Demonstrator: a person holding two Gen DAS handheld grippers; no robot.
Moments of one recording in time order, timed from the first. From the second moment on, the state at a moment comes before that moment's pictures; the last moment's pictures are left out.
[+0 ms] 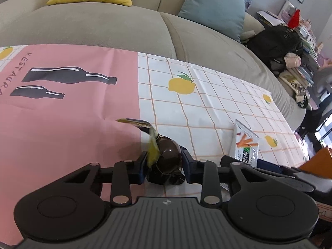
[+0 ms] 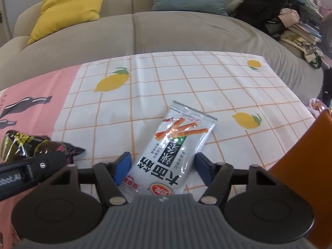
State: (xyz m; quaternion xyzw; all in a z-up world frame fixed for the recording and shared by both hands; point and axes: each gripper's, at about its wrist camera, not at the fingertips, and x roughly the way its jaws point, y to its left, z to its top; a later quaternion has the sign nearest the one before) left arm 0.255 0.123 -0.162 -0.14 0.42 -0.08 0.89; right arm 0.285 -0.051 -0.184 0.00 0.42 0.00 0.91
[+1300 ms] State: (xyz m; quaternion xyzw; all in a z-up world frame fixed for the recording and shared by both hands) left arm 0.084 0.108 -0.045 -0.19 0.45 -0.09 0.87; right arm 0.074 -0.087 -0.058 0.06 0.43 0.18 0.88
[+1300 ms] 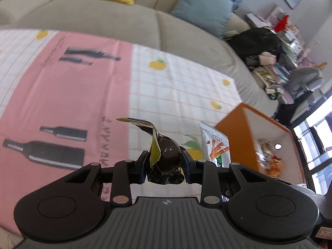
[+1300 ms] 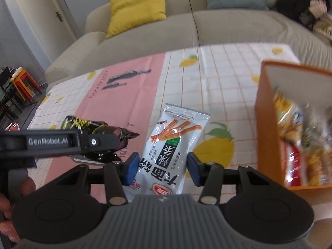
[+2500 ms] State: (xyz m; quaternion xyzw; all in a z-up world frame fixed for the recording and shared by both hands) left arm 0.190 -0.163 -0.027 -0.02 0.48 -0.33 0.81; right arm 0.147 -0.343 -0.037 -0.10 0.53 0.05 0.84
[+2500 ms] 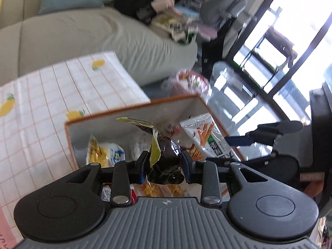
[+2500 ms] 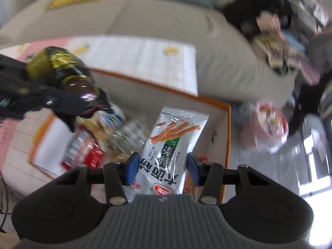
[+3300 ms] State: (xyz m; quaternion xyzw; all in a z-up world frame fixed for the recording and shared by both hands) left arm 0.196 -0.190 -0.110 0.08 0.63 -0.28 0.72; right arm 0.178 -0.332 -0.113 -0.09 0.64 0.09 0.75
